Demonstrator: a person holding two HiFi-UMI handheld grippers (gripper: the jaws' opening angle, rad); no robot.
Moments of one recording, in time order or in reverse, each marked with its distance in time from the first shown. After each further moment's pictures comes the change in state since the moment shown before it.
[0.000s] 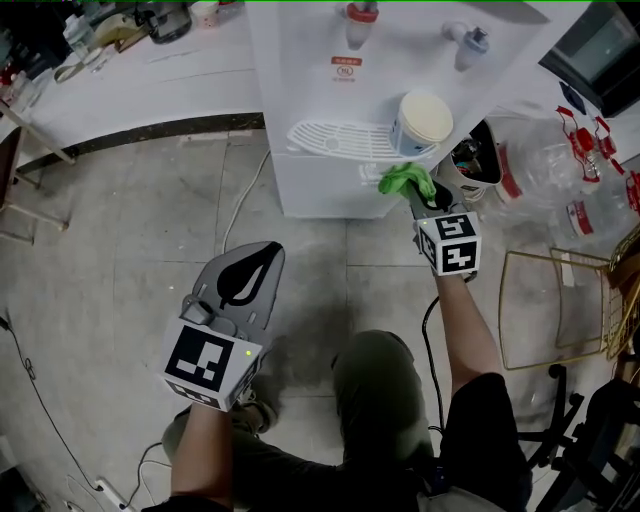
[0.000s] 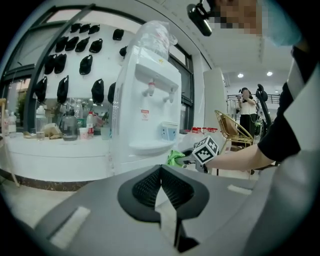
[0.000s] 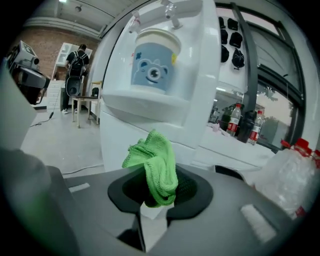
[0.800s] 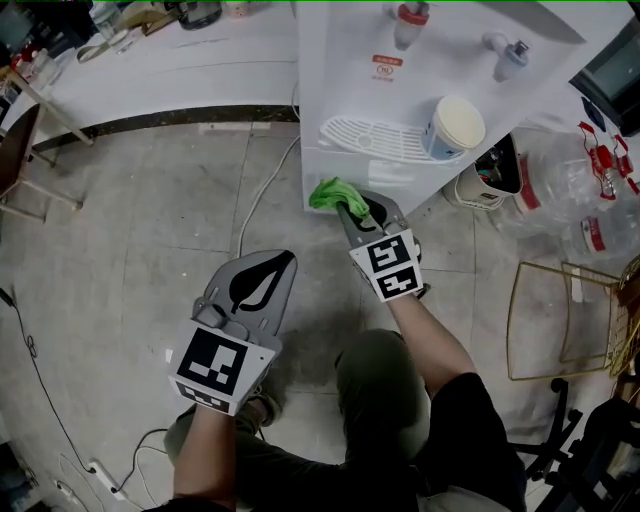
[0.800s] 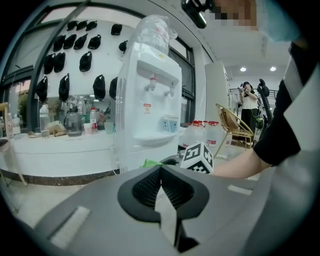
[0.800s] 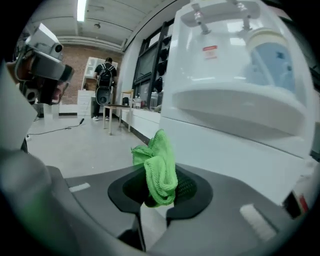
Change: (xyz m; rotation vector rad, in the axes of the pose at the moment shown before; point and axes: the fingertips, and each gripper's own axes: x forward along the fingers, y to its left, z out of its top) left arm -0.020 0.007 -0.017 0.035 0.030 0.028; right arm 0.028 0.185 0.036 -0.064 -0.118 0.304
